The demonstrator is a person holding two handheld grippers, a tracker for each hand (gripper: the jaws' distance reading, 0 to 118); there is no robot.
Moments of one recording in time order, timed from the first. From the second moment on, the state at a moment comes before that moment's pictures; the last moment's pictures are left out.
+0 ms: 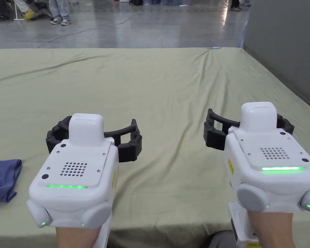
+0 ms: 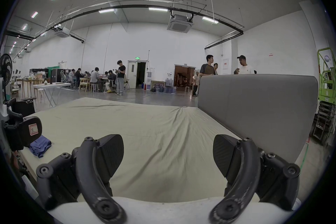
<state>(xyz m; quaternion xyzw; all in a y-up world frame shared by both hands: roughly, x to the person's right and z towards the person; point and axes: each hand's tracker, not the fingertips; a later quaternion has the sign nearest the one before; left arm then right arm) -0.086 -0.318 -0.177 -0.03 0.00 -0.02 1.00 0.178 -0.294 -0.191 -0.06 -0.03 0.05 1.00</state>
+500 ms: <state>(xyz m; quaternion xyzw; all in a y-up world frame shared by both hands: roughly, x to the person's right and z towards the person) -0.089 -0.320 -0.176 -0.03 0.01 -0.02 1.00 0.177 -0.296 -0.192 -0.06 -0.03 0.05 1.00</state>
